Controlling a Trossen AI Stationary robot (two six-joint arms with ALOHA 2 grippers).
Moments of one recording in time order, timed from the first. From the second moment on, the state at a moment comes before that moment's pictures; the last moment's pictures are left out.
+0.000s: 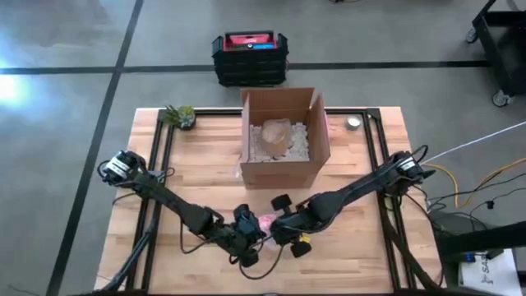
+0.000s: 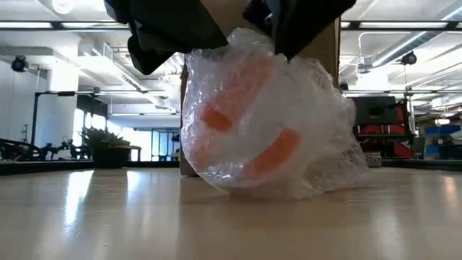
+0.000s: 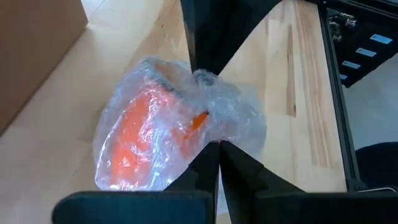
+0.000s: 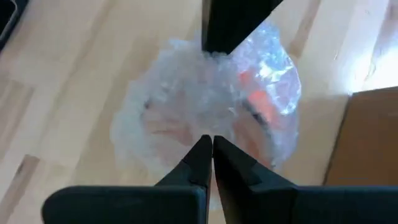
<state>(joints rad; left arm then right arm) -0.55 1.74 1.14 -0.12 -0.46 -0.67 0.41 1.96 1.58 -0.79 0.11 -0.05</state>
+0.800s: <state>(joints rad) -0.55 1.74 1.14 -0.13 -0.46 -0.67 0.40 1.98 1.59 -0.75 0.11 -0.04</state>
